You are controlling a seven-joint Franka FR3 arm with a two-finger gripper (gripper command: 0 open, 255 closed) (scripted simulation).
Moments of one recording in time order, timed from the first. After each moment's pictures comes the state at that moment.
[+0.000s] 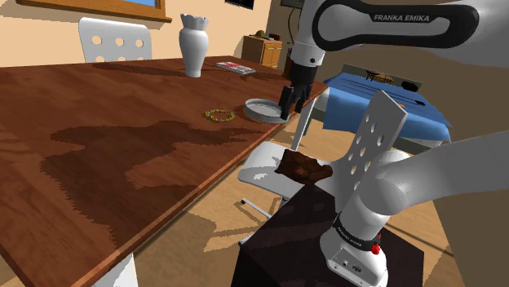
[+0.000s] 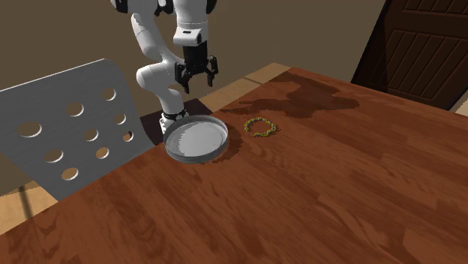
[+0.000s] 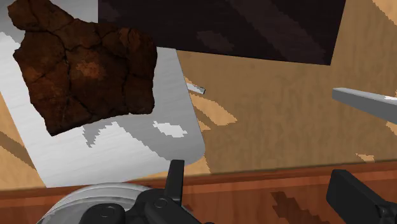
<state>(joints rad) -0.02 -0.75 0.07 -2.45 0.01 1.70 0.00</state>
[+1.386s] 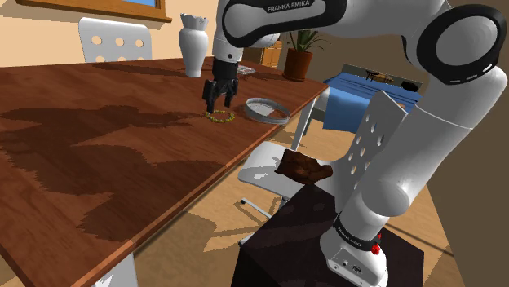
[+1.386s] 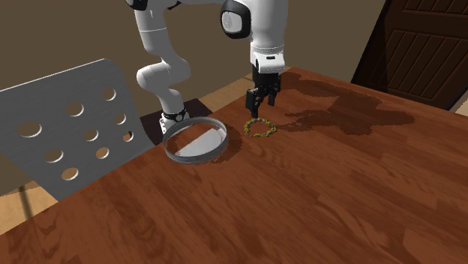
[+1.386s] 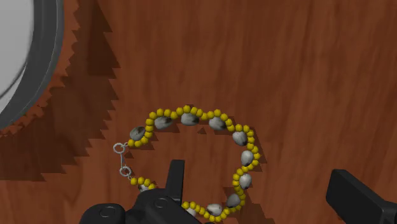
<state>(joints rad) 0.06 -0.08 0.19 -1.97 0.05 1.93 0.03</state>
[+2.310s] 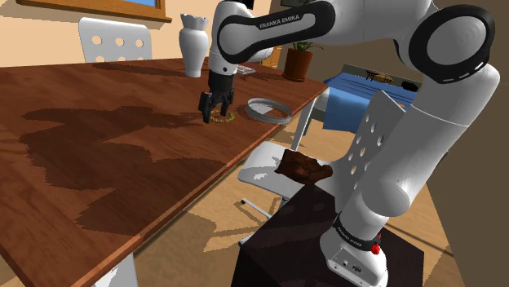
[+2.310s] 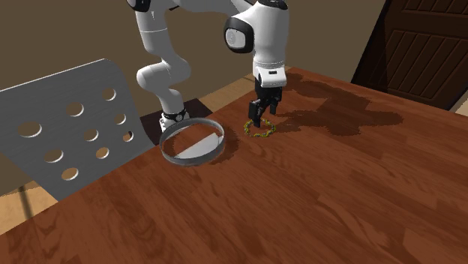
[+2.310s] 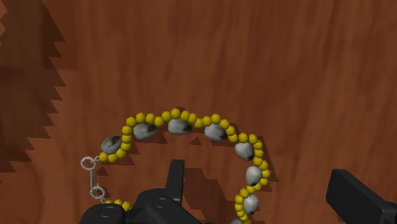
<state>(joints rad) 0.06 -0.04 0.20 -2.02 0.05 2.02 0.04</state>
